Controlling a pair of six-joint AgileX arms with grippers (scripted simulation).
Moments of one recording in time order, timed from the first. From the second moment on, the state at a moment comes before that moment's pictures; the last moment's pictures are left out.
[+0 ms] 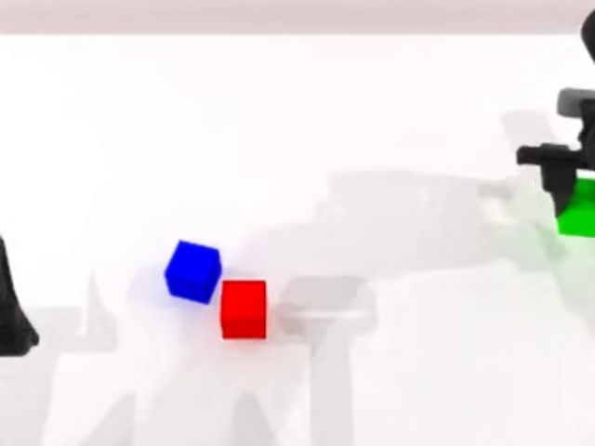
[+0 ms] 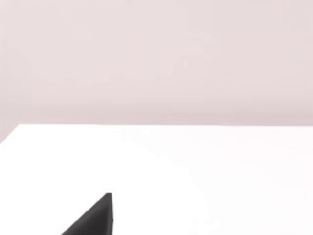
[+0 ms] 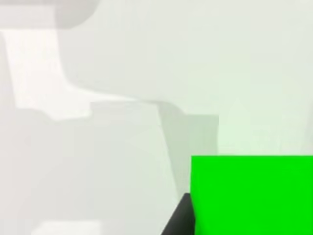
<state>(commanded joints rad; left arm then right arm) 0.00 0.00 0.00 0.00 0.00 0.00 0.08 2.09 1.56 -1.02 0.01 0.23</state>
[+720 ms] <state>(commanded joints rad) 0.00 0.00 0.00 0.00 0.00 0.00 0.19 2.09 1.68 -1.13 0.01 0.33</state>
